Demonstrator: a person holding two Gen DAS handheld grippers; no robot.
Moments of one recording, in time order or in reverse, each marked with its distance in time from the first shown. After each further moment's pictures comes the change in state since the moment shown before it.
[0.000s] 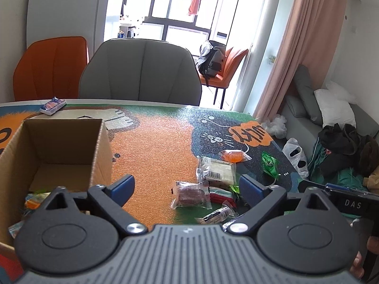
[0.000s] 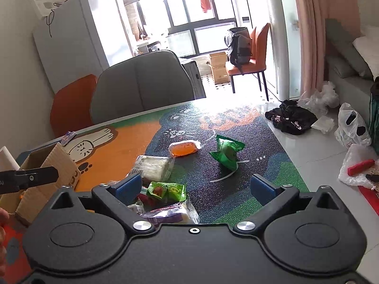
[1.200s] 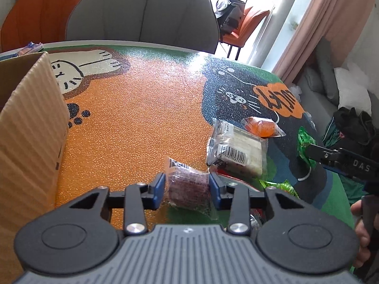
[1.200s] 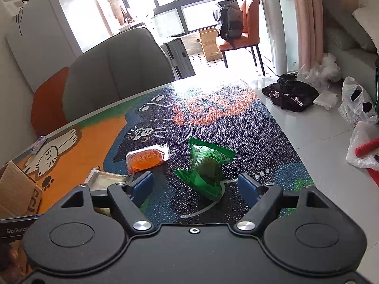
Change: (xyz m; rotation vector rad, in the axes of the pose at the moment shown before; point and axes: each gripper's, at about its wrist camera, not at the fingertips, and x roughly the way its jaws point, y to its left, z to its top) left arm 0.121 0.008 -0.007 -0.093 0.237 0.029; right arm 0.105 -0.041 0.023 0.078 0.107 -0.008
